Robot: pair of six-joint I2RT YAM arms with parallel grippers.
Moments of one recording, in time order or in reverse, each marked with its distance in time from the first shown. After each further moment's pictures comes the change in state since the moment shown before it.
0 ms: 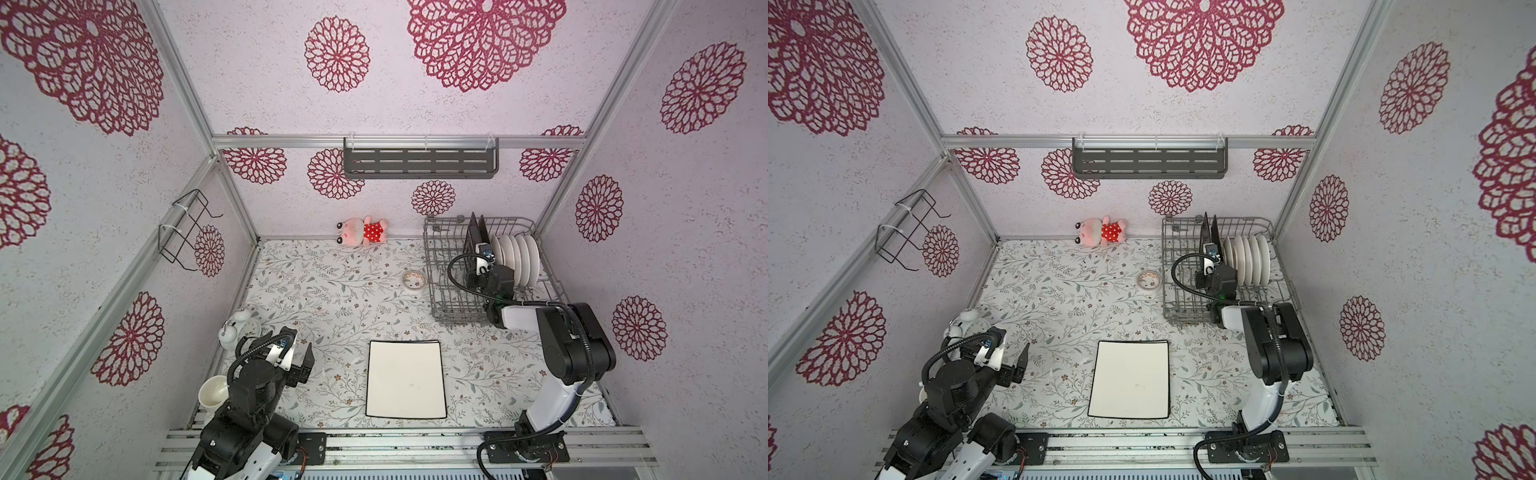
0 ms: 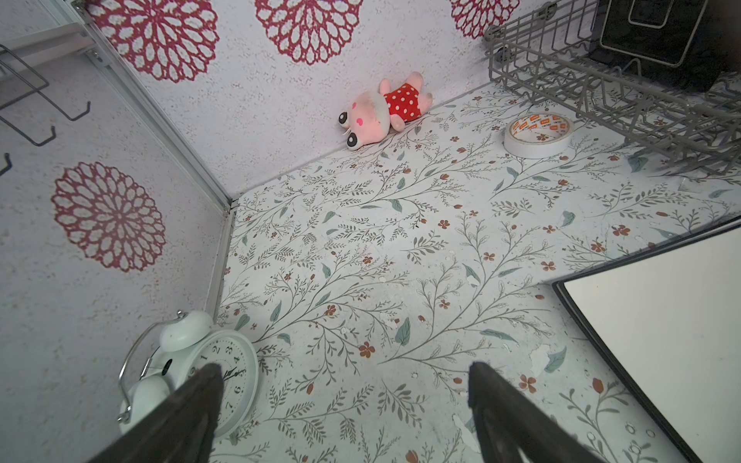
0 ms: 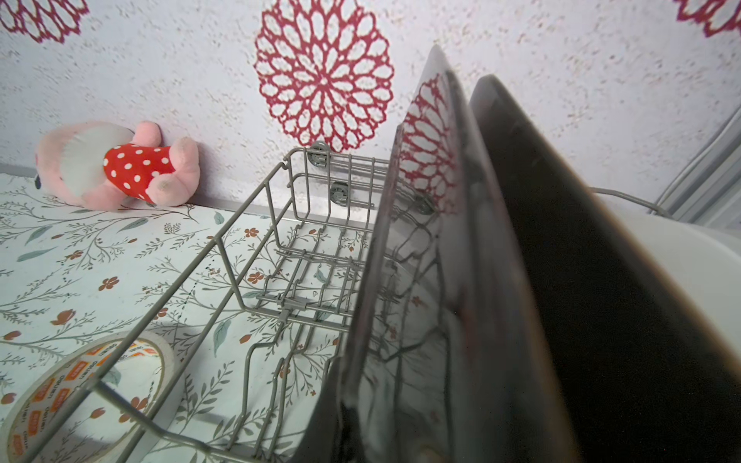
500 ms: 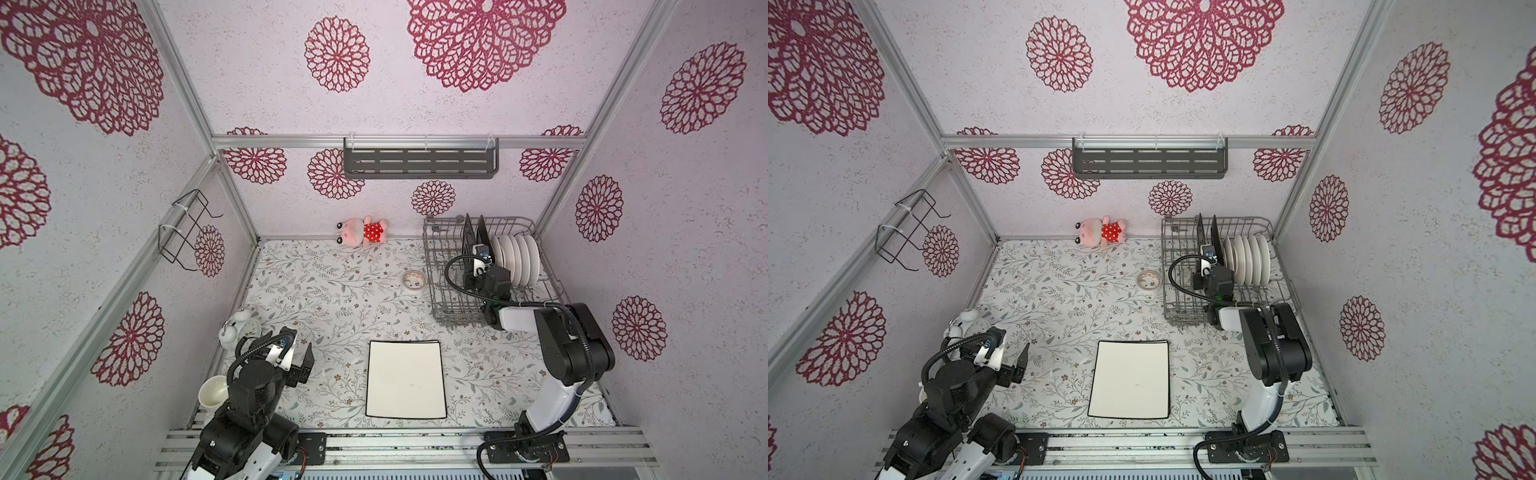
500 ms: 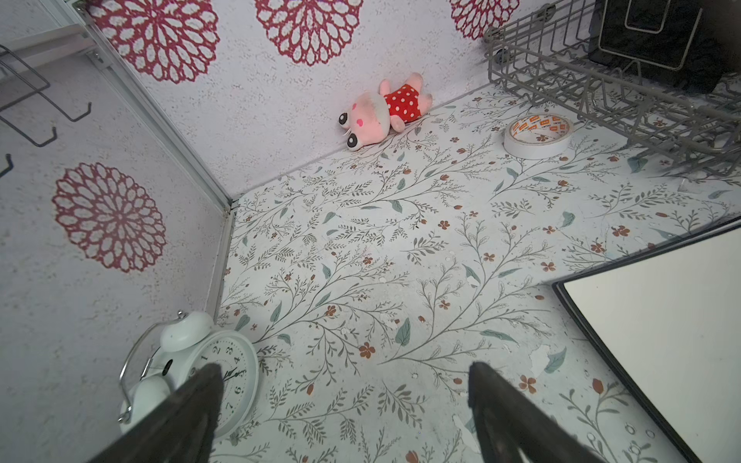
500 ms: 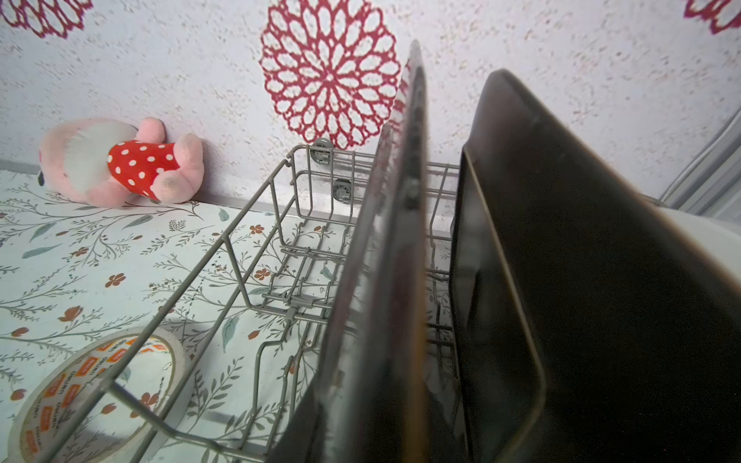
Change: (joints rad) left arm 0.000 -0.002 0.001 0.000 0.000 0.000; right arm 0.019 -0.003 -0.010 0.002 0.030 0.008
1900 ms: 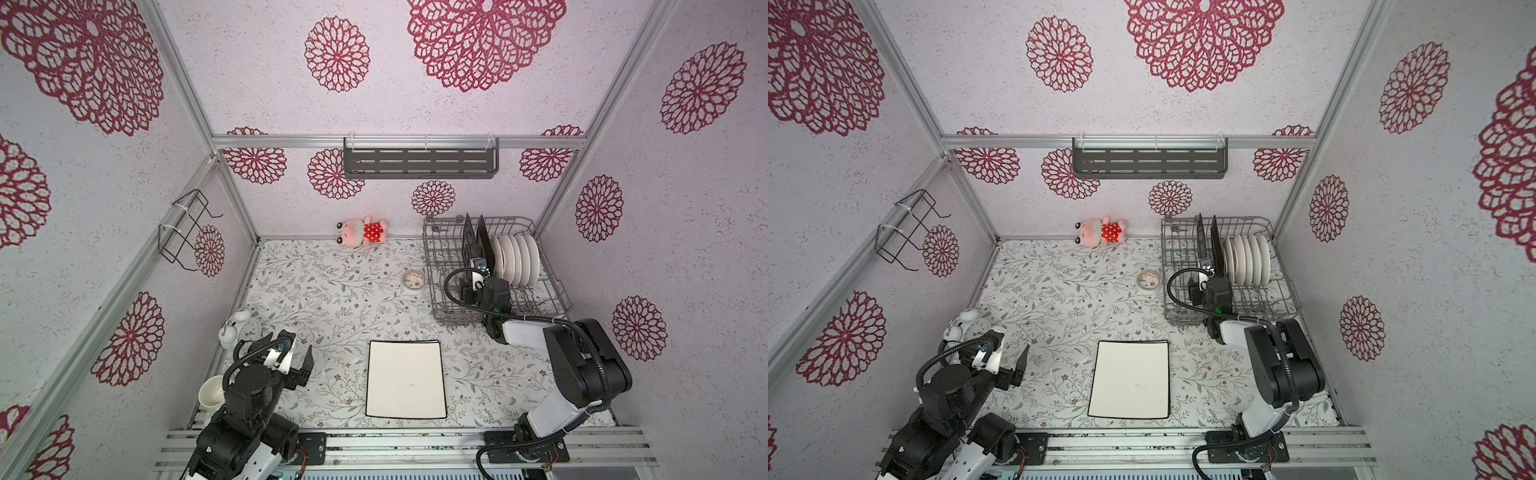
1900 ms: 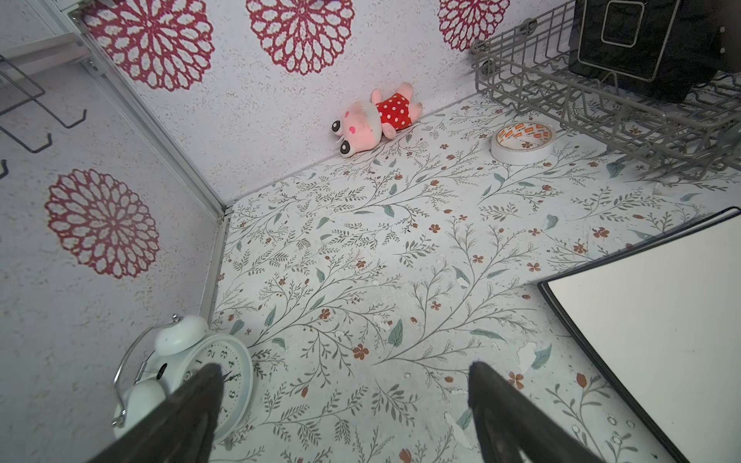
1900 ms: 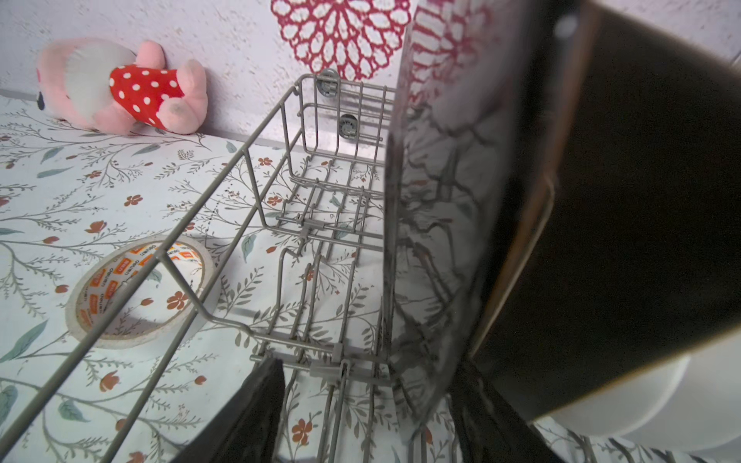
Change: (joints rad) left arm 0.000 -0.035 0.006 -0.023 0.029 0.003; right arm 0.052 -0.146 -0.146 -0.118 0.072 -0.011
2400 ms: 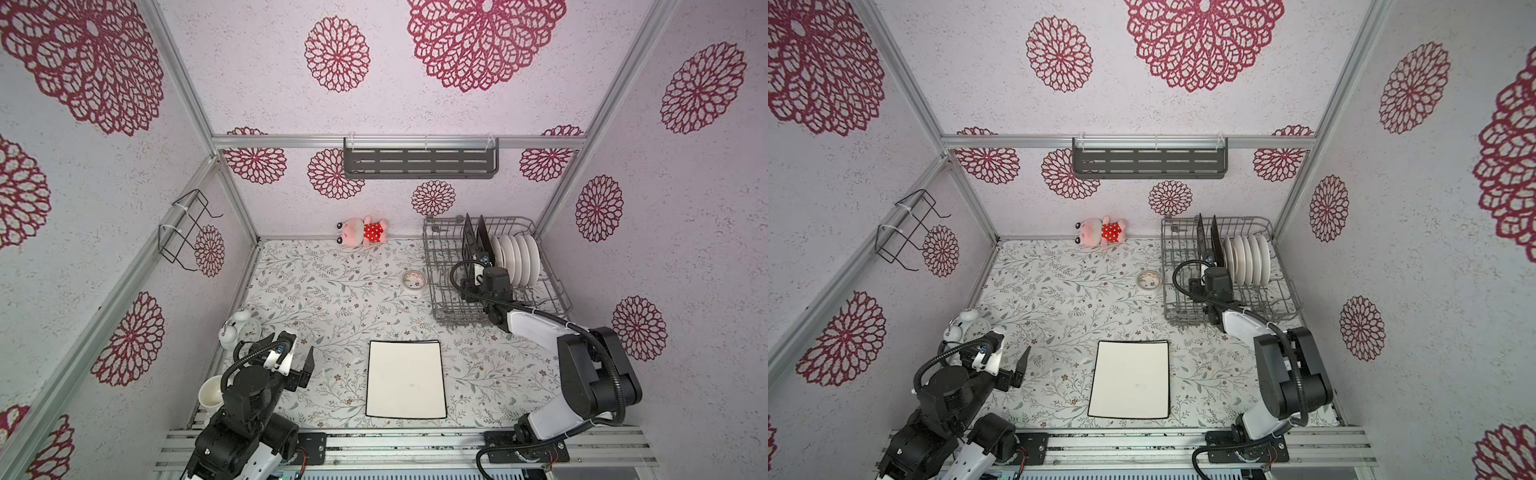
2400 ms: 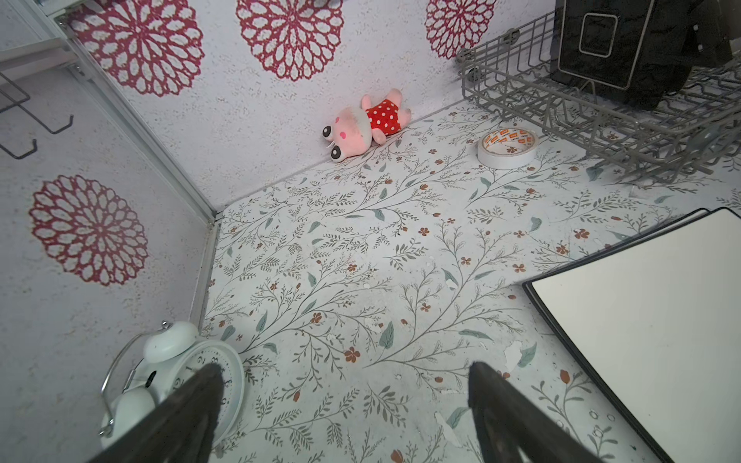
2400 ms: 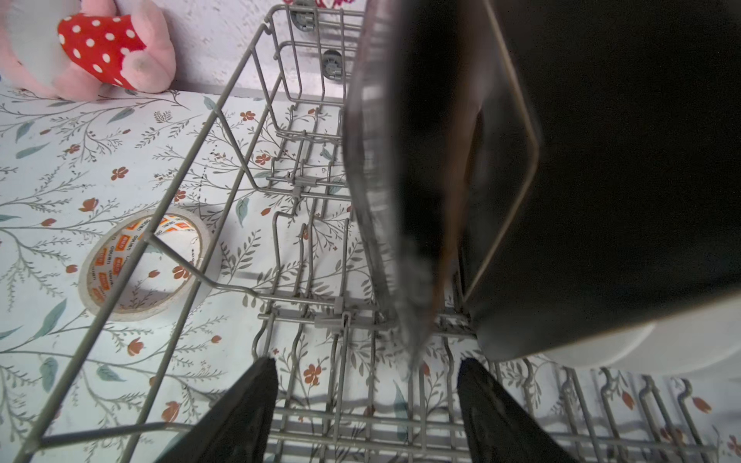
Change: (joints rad) left arm 0.000 -0.017 0.003 -0.007 0.026 -0.001; right arm 0.003 -0.069 0.139 -0.420 0.029 0.103
